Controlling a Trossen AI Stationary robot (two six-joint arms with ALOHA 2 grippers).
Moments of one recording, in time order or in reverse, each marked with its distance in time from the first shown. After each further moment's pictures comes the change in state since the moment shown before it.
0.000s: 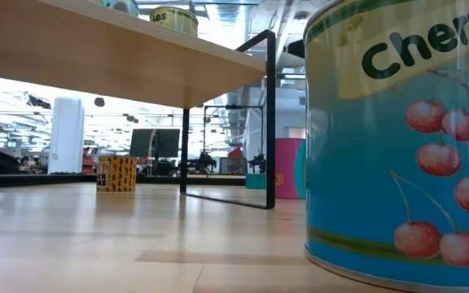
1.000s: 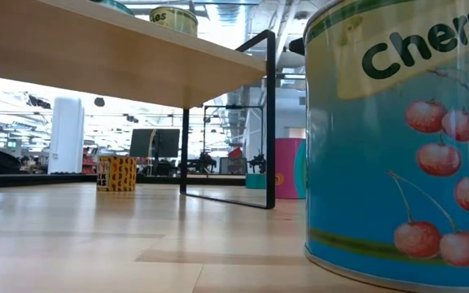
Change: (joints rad) left arm -0.070 0.093 0.002 -0.009 -0.024 -0.160; right arm 0.024 0.000 0.000 0.001 0.004 -0.074
